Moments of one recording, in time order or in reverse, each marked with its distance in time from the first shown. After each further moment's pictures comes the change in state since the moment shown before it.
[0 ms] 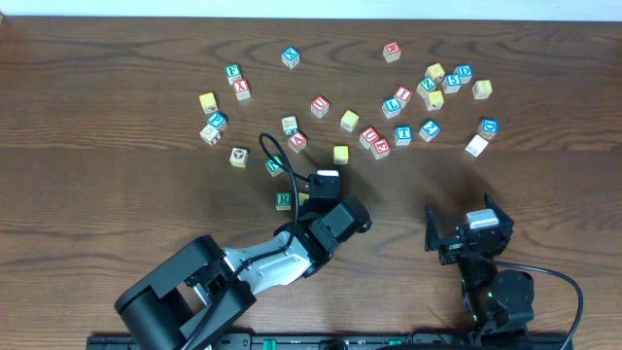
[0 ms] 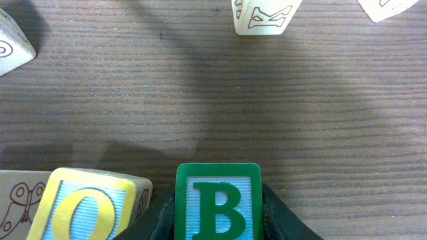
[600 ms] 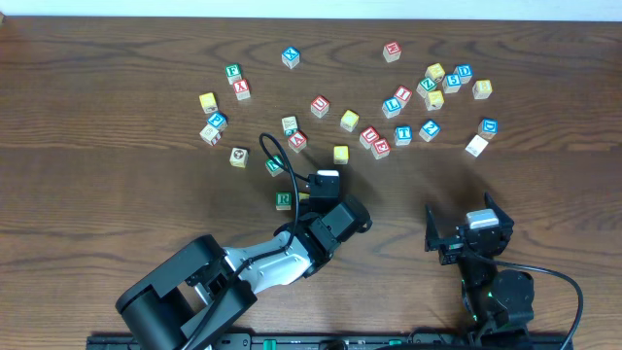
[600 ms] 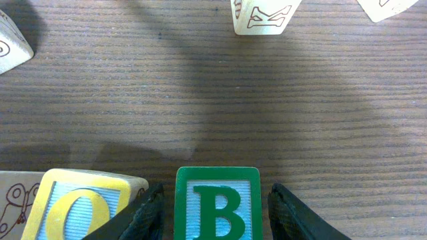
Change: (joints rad) left arm 0.000 0.004 0.000 0.005 0.000 0.000; right arm 0.000 0.000 0.000 0.000 0.000 0.000
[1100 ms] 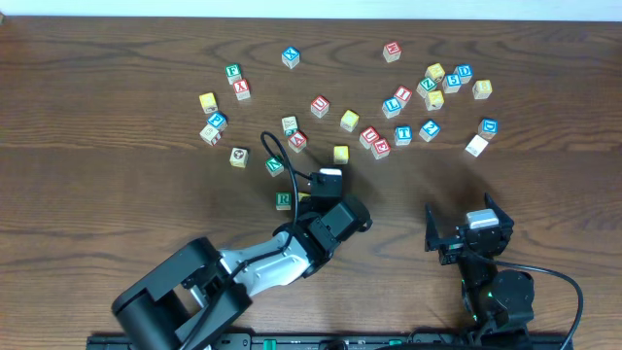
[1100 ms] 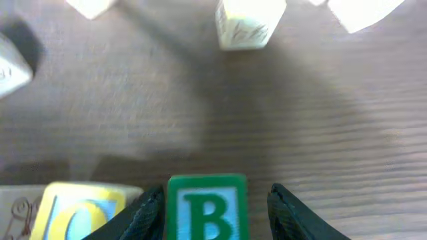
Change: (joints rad) left arm 0.000 -0.025 0.000 0.018 0.000 0.055; right arm 0.000 0.000 0.000 0.000 0.000 0.000
